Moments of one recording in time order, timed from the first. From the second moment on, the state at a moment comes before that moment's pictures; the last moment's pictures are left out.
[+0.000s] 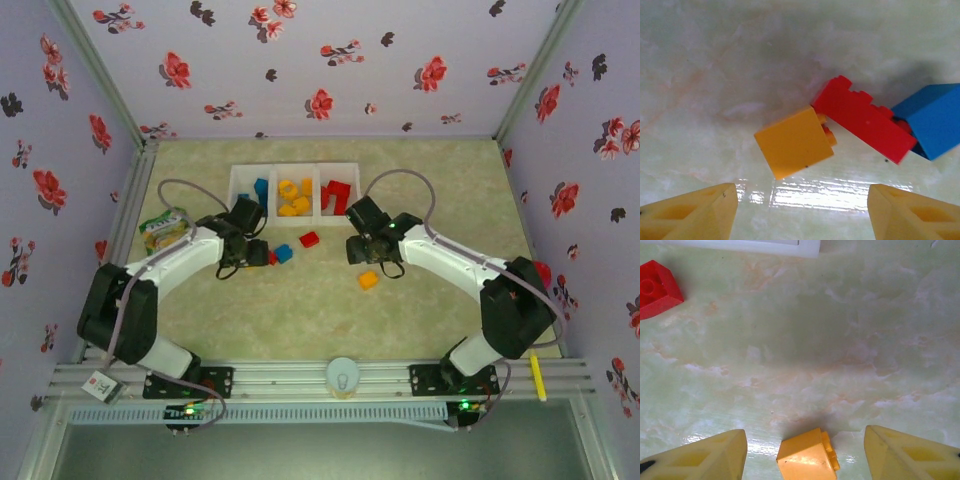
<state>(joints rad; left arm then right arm) -0.51 1.52 0.97 -0.72 -0.16 -0.53 0.70 1.53 1.08 -0.73 0.17 0.51</state>
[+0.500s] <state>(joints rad) -0.48 1.65 0.99 -0.66 -0.15 -0.52 0.70 1.53 1.08 -0.73 0.17 0.51</state>
